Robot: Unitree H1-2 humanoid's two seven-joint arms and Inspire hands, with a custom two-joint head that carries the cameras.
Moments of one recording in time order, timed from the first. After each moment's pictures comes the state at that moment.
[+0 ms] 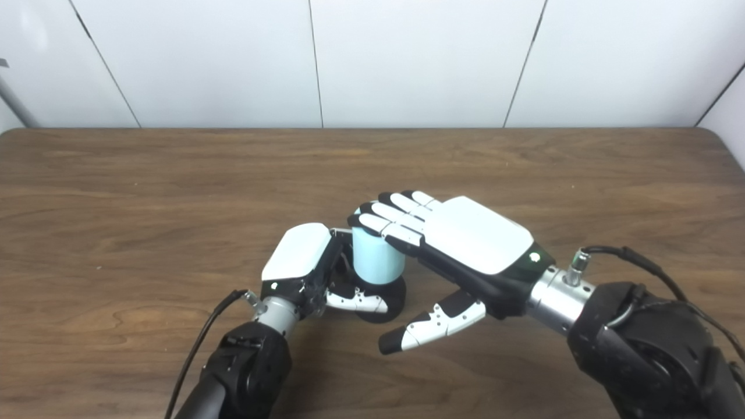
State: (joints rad) left arm -0.13 0.05 -0.53 -0.25 1.06 0.42 -0.31; right arm -0.21 -0.50 0.19 -0.85 -0.65 0.15 0.85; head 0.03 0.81
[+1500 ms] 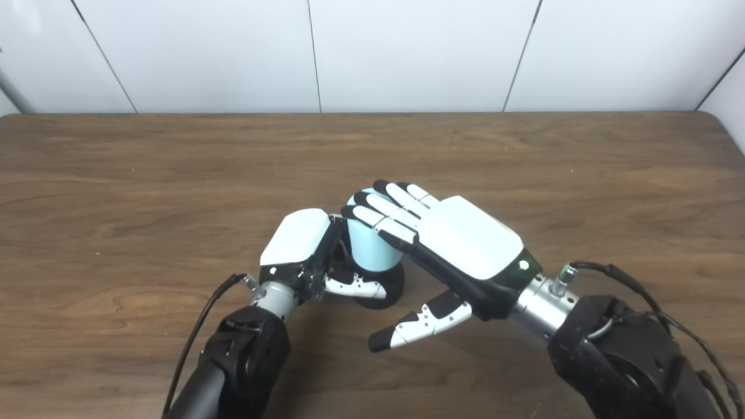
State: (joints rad) left arm -0.12 0.04 -0.52 -0.27 1.09 0.42 -0.36; right arm -0.09 -0.48 0.29 -0.80 -0.73 0.10 0.64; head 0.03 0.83
